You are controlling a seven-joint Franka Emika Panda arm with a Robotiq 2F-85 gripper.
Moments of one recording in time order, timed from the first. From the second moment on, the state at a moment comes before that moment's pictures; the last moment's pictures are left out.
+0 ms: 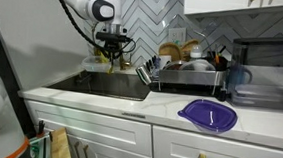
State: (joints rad) arm 0.24 -0.13 0.19 -2.16 0.23 2.05 -0.67
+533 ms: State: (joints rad) arm 0.30 0.03 0.28 -2.18 0.21 2.30 -0.49
